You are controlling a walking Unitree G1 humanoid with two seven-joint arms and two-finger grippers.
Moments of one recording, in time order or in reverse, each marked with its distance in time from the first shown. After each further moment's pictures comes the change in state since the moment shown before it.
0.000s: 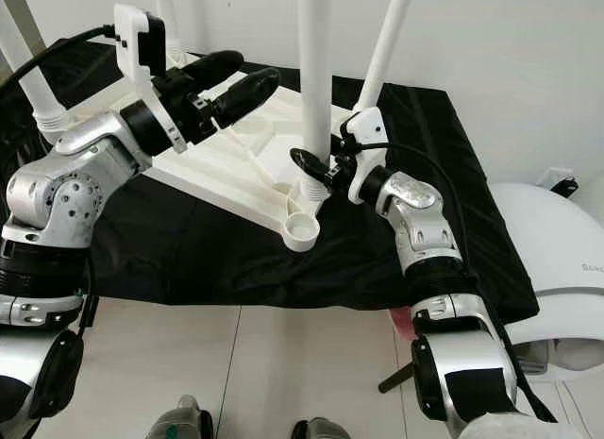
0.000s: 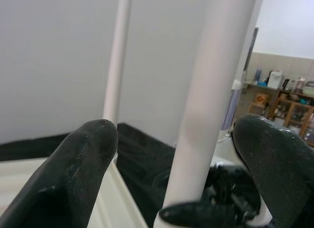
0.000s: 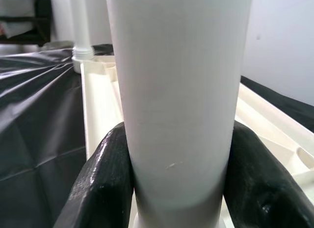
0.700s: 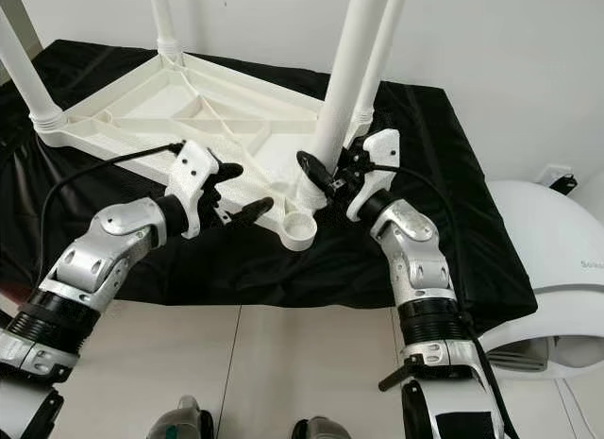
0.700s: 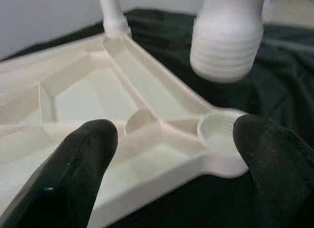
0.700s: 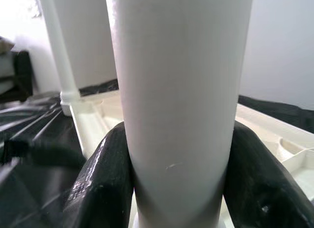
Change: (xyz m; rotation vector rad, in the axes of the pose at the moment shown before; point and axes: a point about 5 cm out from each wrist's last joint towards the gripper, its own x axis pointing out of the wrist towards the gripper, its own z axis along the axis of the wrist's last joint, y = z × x) left arm -0.032 -0.001 -0.111 0.261 0.431 0.031; right arm -0.023 0.020 -0.001 0.131 -0.157 -0.143
